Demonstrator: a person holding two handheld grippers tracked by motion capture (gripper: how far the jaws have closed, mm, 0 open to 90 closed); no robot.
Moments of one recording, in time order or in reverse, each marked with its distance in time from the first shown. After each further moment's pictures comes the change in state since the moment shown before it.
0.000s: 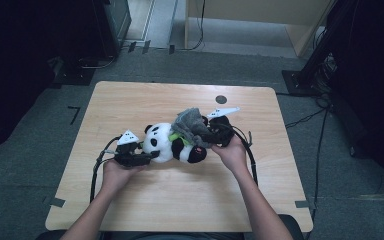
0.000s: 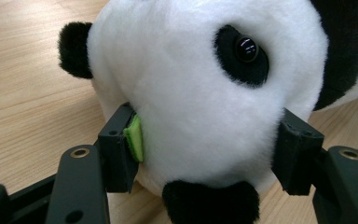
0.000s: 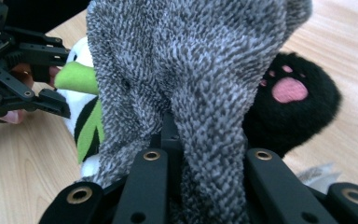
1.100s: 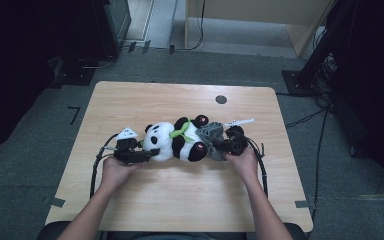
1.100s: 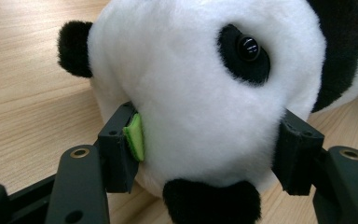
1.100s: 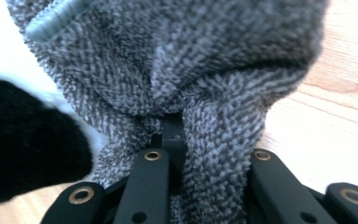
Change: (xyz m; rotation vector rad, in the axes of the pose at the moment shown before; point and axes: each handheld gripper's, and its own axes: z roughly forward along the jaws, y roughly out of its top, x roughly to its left) left arm 0.008 0.007 0.001 0.028 -0.044 -0.059; right arm -0.046 -0.060 0.000 0.111 -0.074 0.239
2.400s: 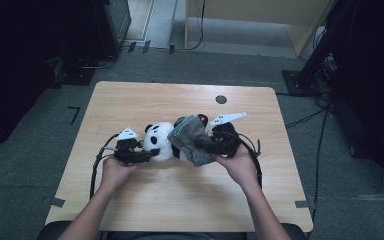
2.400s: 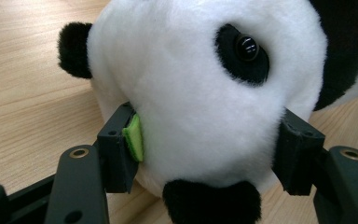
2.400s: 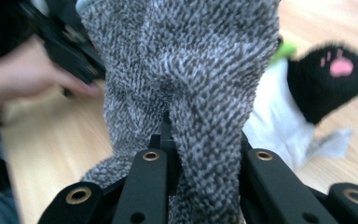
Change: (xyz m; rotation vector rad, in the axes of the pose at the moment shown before) left arm -0.001 0.000 0.000 0.003 0.009 0.015; right arm 0.106 0.034 -0.061 -0.045 0.076 -0.260
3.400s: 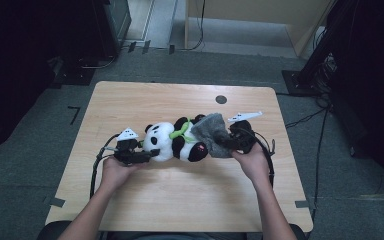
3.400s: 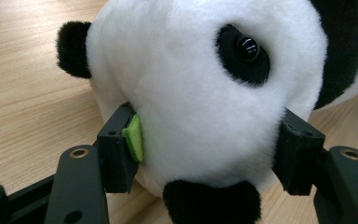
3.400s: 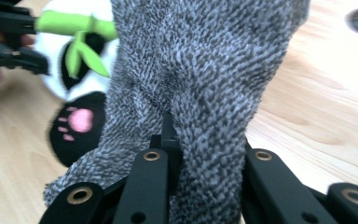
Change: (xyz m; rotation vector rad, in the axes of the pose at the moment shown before) left arm 0.000 0.000 0.000 -0.003 0.001 0.008; right arm -0.054 -0.025 -0.013 0.025 -0.155 0.112
